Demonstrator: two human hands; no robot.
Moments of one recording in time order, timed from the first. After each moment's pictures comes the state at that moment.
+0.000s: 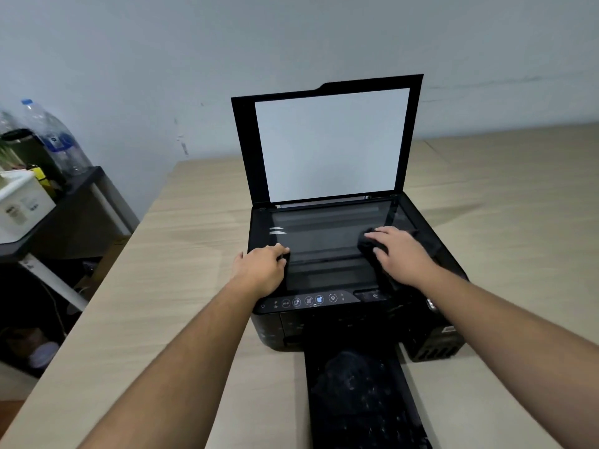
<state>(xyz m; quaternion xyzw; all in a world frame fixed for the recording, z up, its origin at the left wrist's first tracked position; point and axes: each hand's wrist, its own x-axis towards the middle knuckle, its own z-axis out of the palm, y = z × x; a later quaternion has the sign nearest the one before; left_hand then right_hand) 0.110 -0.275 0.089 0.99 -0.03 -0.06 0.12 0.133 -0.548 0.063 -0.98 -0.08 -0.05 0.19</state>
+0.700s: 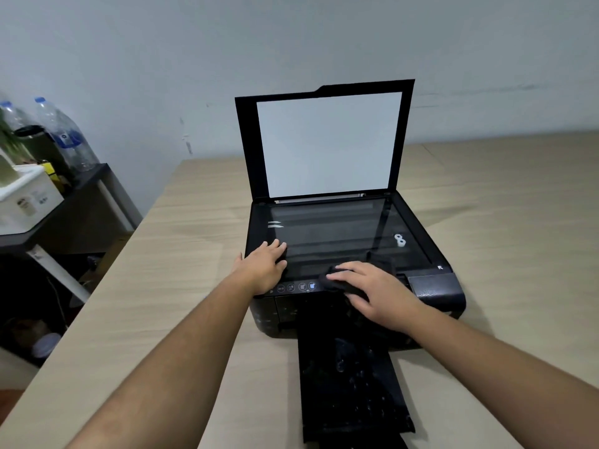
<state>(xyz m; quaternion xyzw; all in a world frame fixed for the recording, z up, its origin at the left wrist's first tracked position) 0.087 -0.279 0.088 0.98 -0.05 -0.13 0.12 0.043 -0.527 0.056 -0.93 -0.28 -0.04 0.21</state>
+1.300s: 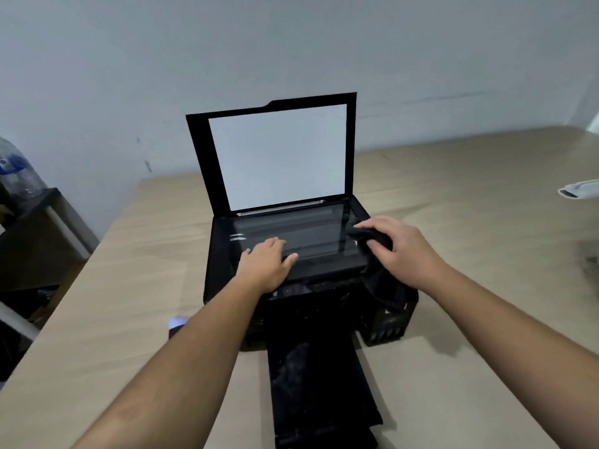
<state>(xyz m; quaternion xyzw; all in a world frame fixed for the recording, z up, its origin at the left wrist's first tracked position) 0.101 -0.347 0.095 0.99 -0.12 -0.04 0.10 0.033 -0.593 0.135 -0.92 -0.12 -0.17 0.34</state>
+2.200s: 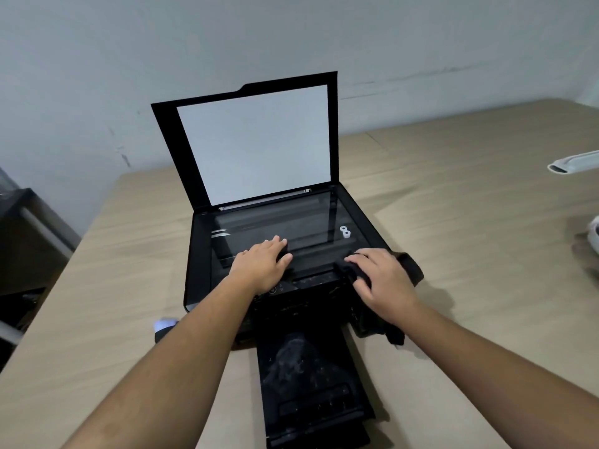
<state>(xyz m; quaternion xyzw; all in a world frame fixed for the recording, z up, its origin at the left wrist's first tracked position) 0.108 -0.366 0.082 0.98 -0.17 -0.10 0.06 0.030 -0.599 0.040 -0.95 -0.10 -0.21 0.19</state>
